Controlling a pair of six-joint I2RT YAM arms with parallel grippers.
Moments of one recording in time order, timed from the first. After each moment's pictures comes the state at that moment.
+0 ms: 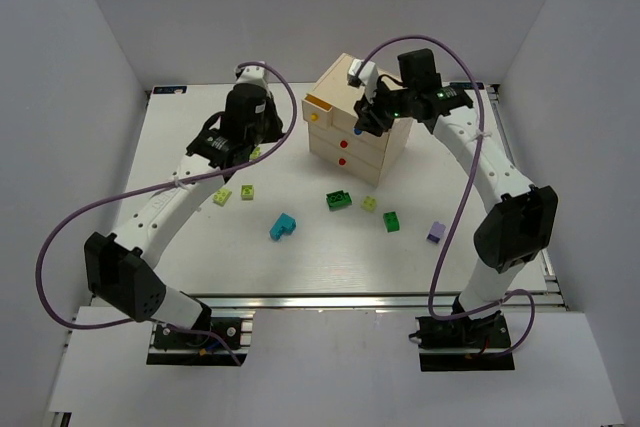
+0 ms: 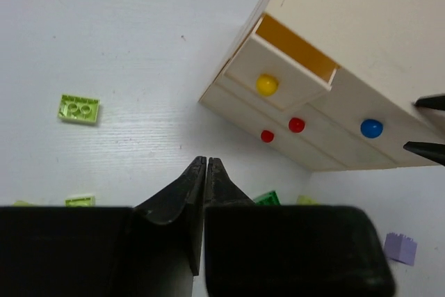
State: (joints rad) left arm -0.51 1.46 1.43 -0.40 -0.24 -0.42; right arm 0.39 1.74 1.75 -0.68 -0.56 -0.67
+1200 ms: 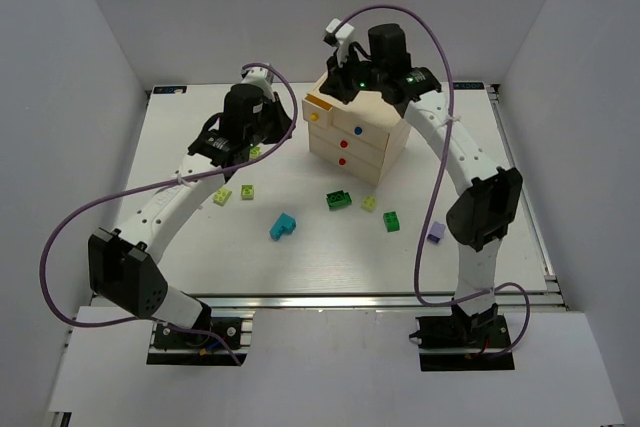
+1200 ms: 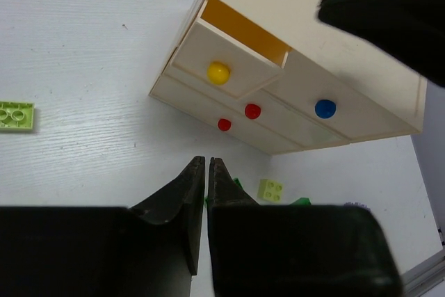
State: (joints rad) left arm -0.48 1.46 1.36 -0.31 -0.03 -0.45; right arm 0.49 1.96 2.10 -0.52 -0.55 -0.27
